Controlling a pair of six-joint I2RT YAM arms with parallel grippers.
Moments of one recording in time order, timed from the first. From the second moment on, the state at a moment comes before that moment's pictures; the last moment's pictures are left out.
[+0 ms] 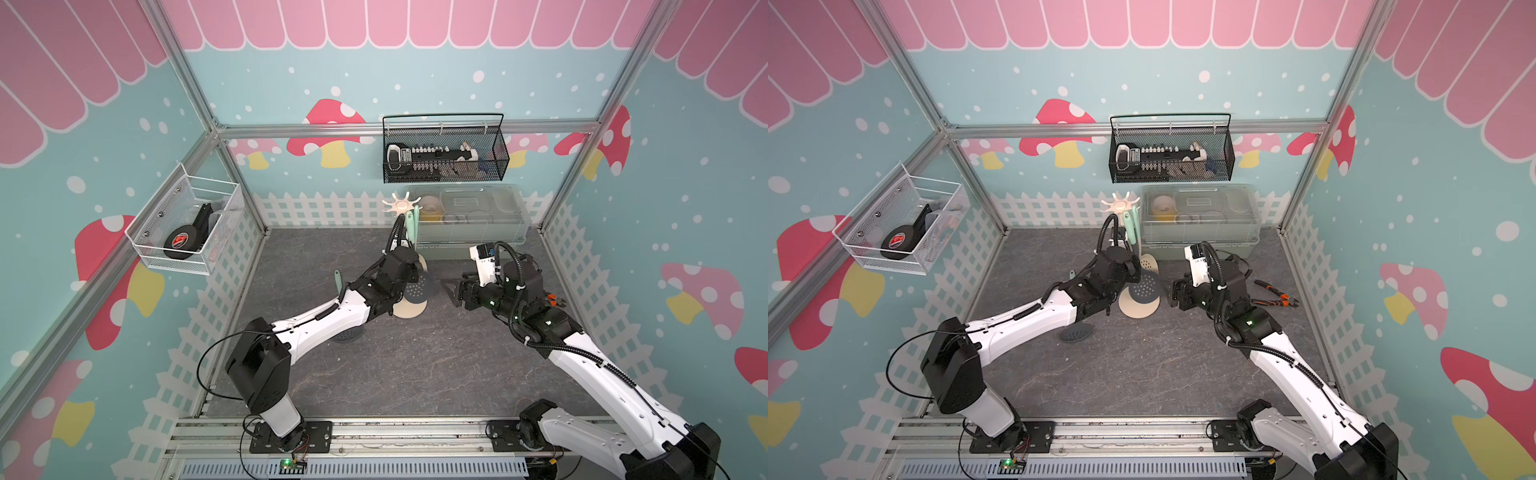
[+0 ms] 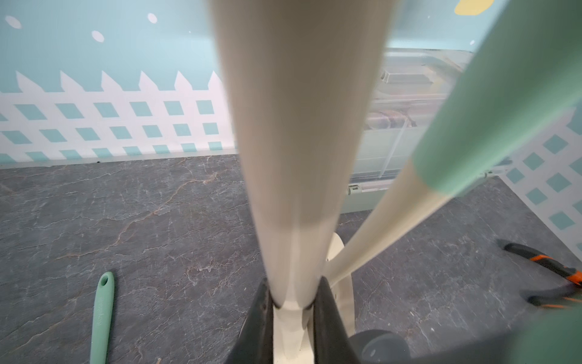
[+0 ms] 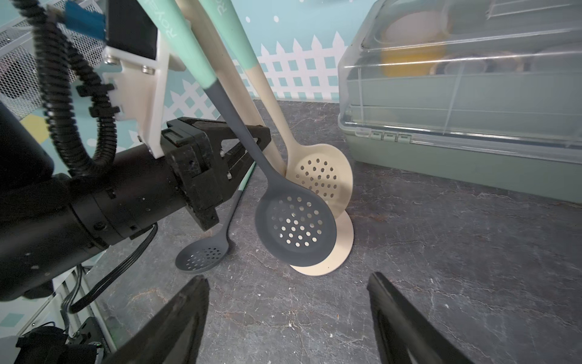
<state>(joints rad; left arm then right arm) -0.79 1.69 1.32 -0.09 -0.58 -0.33 0.48 1.01 0.92 -0.30 -0.20 0.28</state>
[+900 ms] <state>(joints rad) -0.86 1.83 1.49 -0.13 -0.80 -0.34 0.48 0.97 0.92 -0.37 -0.15 0.21</state>
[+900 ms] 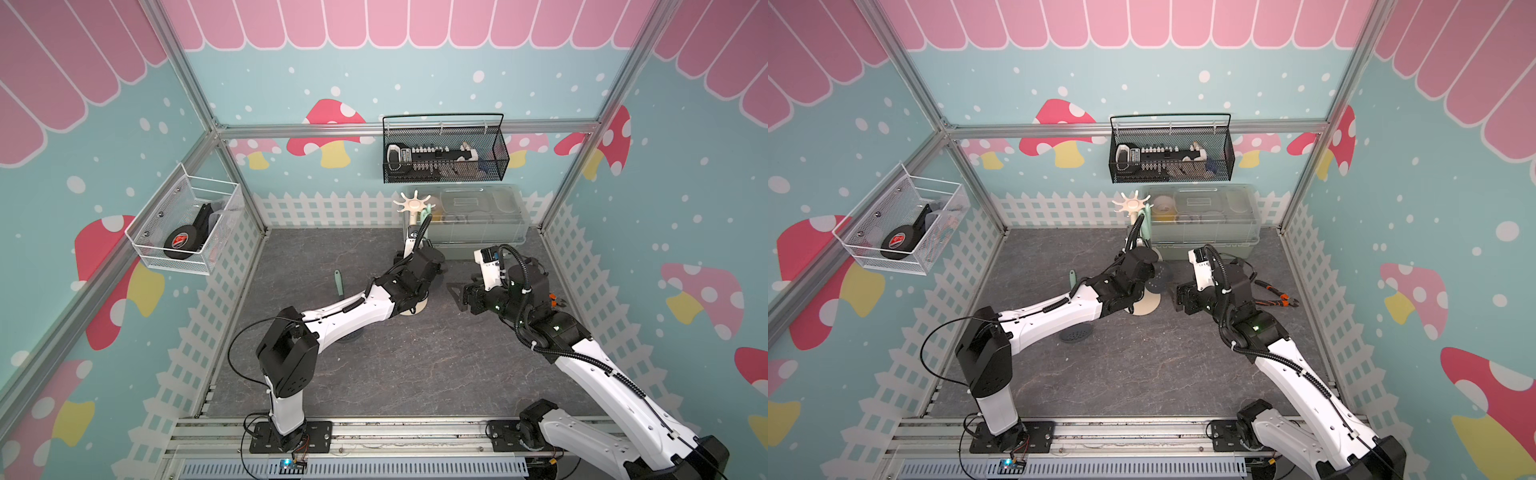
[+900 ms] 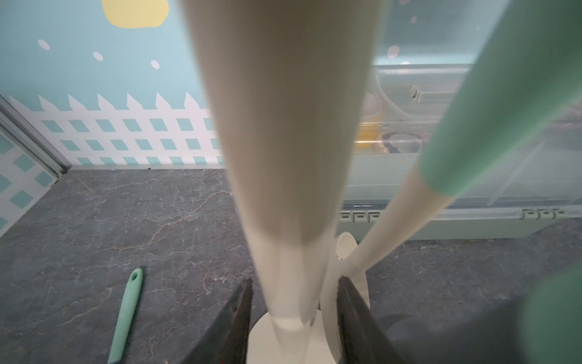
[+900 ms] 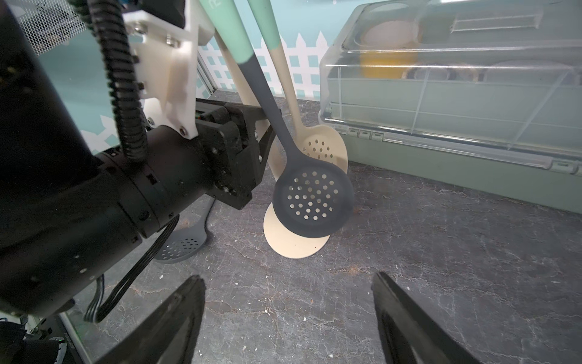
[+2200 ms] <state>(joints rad) -0.65 1.19 0.82 -0.57 -0.56 -0.74 0.47 1.05 0.93 -0.35 -0.20 0.22</state>
